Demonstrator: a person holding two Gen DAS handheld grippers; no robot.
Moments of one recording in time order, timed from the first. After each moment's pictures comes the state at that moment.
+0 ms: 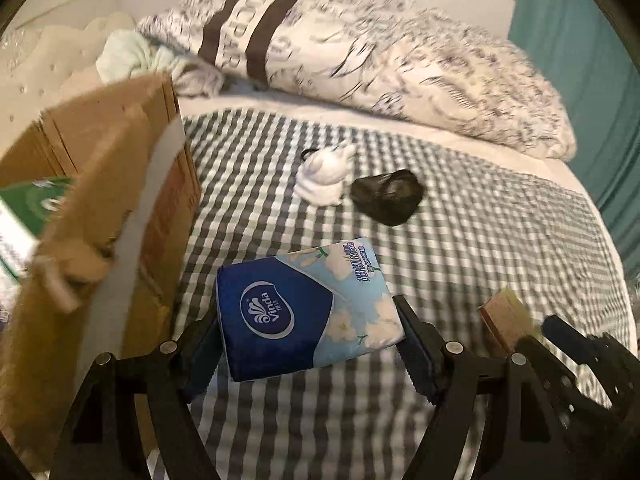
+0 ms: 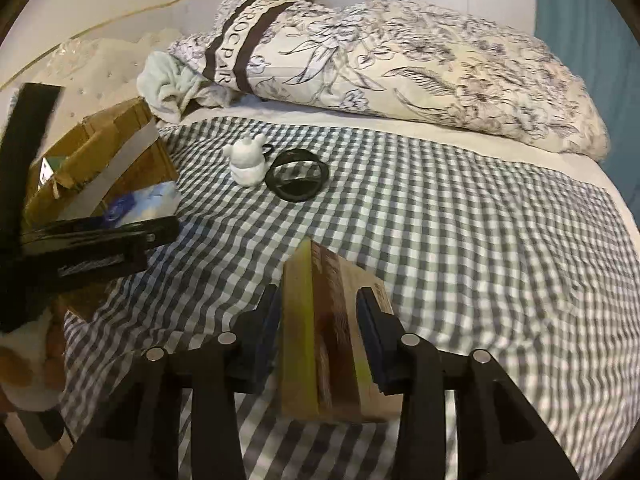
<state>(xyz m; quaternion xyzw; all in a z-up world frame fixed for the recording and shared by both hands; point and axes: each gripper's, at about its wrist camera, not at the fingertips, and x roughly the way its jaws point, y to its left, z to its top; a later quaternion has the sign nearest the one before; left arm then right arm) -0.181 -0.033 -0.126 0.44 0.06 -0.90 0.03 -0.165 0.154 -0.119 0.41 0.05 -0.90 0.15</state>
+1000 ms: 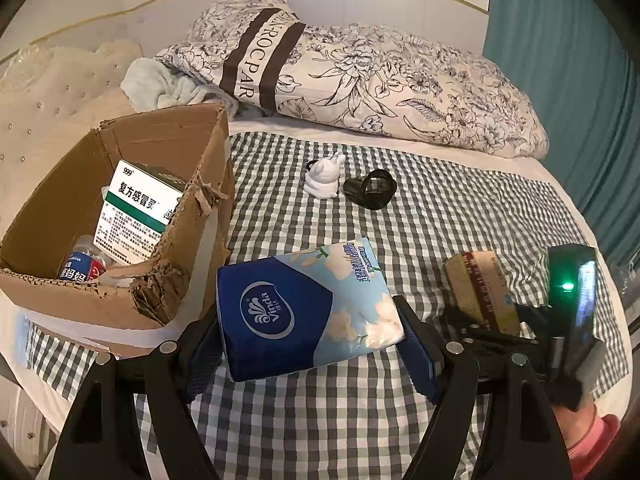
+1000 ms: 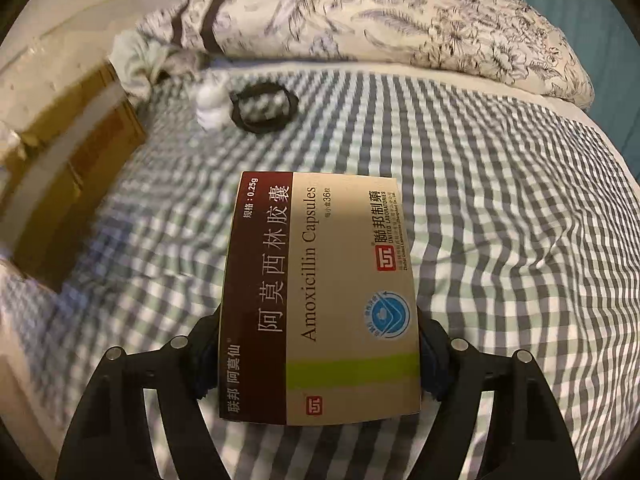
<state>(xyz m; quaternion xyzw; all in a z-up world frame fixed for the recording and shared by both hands) -0.083 -0.041 -0.087 0.40 0.05 -0.91 0.03 -0.151 0.167 -0.159 0.45 0.02 -0.88 0.12</state>
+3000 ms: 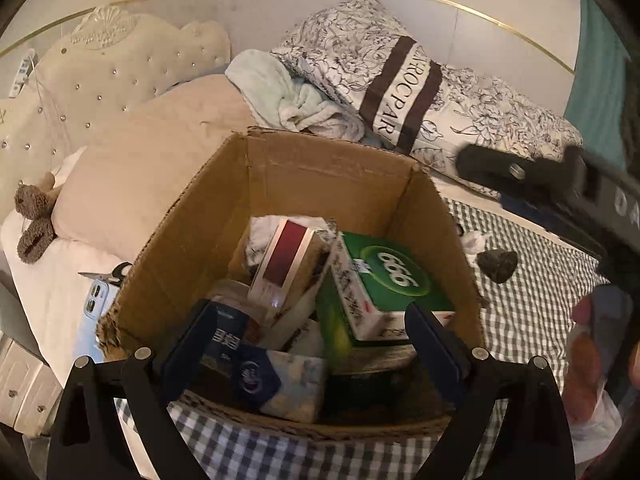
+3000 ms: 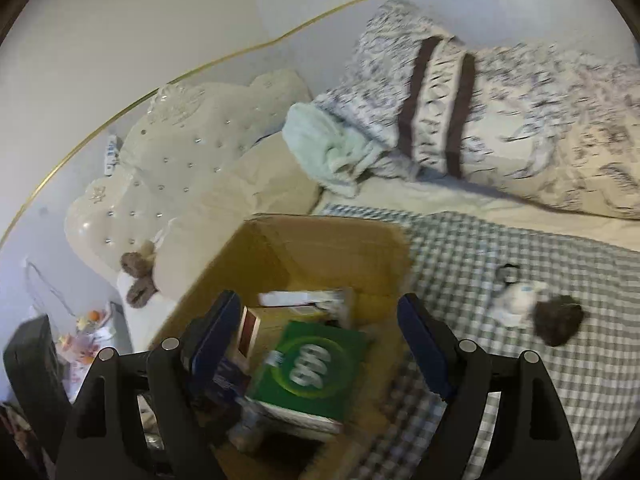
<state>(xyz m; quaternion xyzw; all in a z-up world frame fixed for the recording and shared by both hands) -0.091 -0.216 -0.057 0.39 0.09 -0.91 0.14 -0.196 -0.059 -0.018 0.35 -0.06 -0.87 0.34</state>
